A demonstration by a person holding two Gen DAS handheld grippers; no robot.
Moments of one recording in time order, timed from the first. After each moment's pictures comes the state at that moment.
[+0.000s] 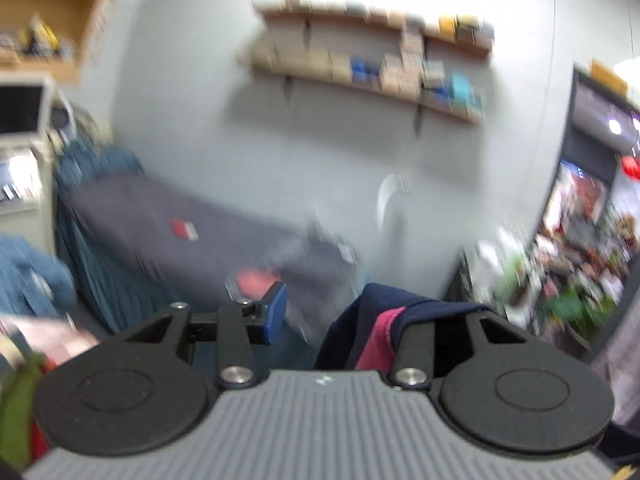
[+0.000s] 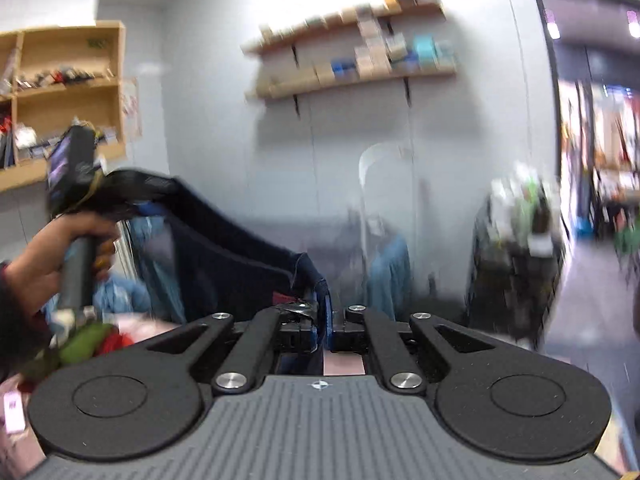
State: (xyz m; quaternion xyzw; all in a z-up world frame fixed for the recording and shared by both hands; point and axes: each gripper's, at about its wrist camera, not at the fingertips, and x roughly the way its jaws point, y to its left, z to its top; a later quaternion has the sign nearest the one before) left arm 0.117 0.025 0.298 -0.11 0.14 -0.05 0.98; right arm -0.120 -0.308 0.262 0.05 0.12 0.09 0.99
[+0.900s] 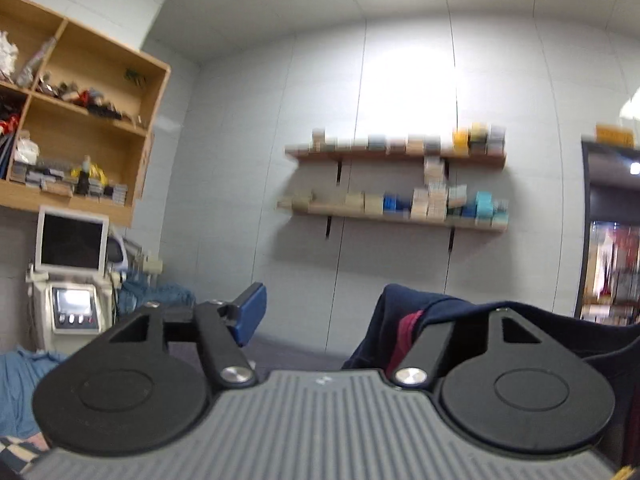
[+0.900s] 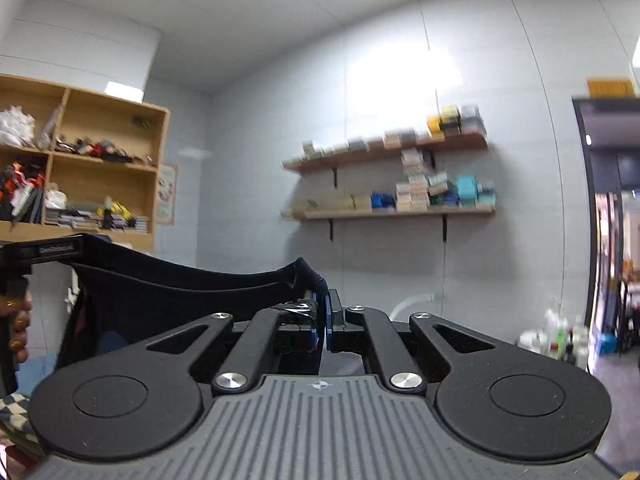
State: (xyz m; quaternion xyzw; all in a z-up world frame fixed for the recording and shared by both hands) left arm 0.028 0.025 0.404 -0.05 -0.01 0.02 1.00; right arm -0.062 -0.325 0.349 0.02 -0.02 0.13 0.99
